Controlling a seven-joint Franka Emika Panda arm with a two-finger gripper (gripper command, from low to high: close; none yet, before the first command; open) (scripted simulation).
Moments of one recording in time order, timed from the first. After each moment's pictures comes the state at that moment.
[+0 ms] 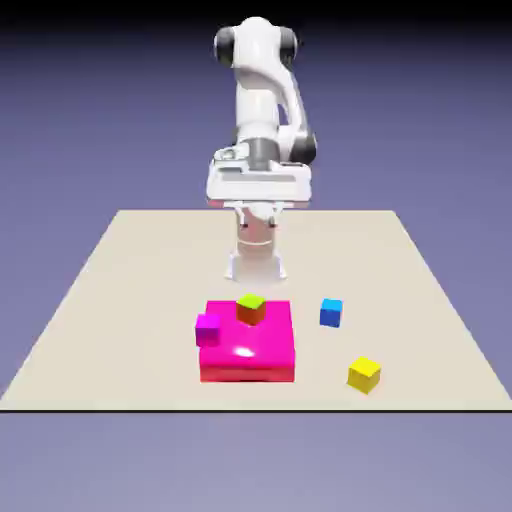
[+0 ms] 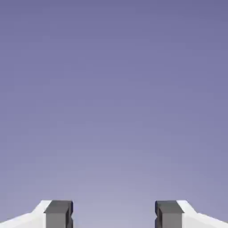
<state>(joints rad) 0.06 -0.53 0.02 -2.82 -0.01 3.01 0.71</state>
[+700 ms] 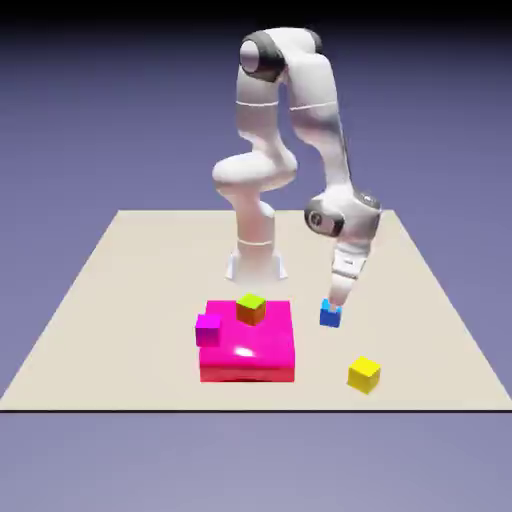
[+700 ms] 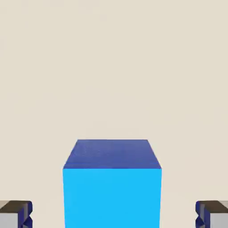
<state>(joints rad) 0.66 0.14 0.04 -2.88 -0.39 2.84 0.56</state>
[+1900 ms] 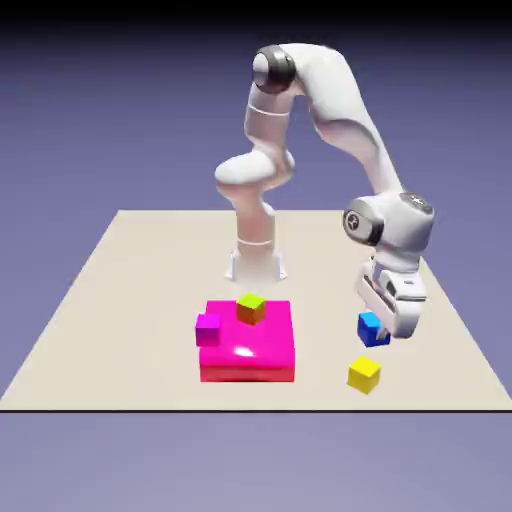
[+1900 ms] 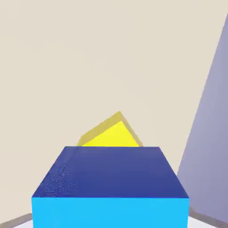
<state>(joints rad) 0.74 0.37 -0.23 -2.25 -0.18 2.55 -0.35</state>
